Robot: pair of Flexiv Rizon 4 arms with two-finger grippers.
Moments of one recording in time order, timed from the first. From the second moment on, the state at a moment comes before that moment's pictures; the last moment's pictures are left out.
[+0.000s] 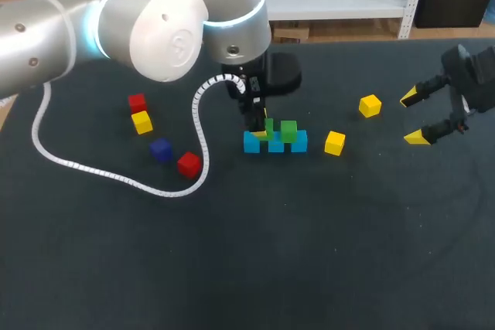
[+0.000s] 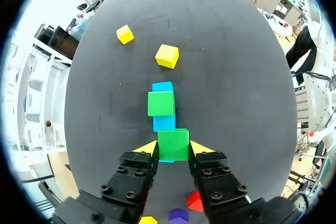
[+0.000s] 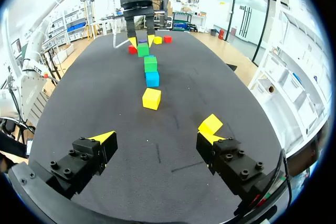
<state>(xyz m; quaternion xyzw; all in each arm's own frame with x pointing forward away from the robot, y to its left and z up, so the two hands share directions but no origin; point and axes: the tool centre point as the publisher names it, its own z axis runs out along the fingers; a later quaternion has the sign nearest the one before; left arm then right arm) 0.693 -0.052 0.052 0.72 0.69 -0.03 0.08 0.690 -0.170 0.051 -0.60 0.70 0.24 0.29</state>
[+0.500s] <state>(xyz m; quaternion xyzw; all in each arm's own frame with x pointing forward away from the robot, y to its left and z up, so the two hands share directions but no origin) 0.702 -0.052 0.043 0.73 0.68 -0.03 0.08 0.690 -0.170 0.051 -0.60 0.70 0.24 0.29</state>
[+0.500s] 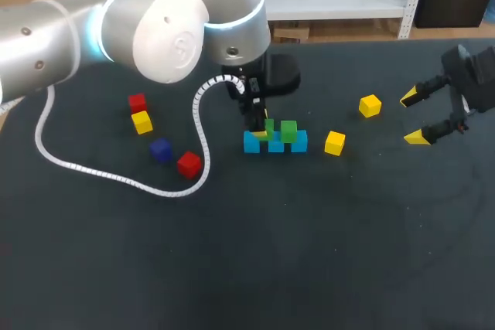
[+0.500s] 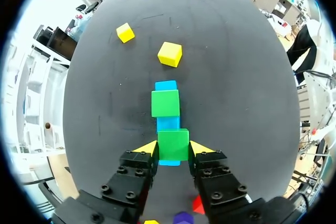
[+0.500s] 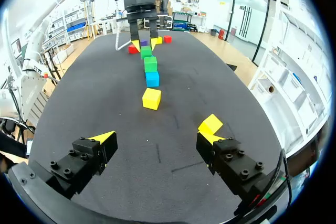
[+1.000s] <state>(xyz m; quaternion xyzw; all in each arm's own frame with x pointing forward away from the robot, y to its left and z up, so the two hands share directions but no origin) 0.707 -0.049 0.041 0.73 0.68 -0.03 0.08 0.690 -0.170 0.051 -0.60 0.70 0.24 0.29</state>
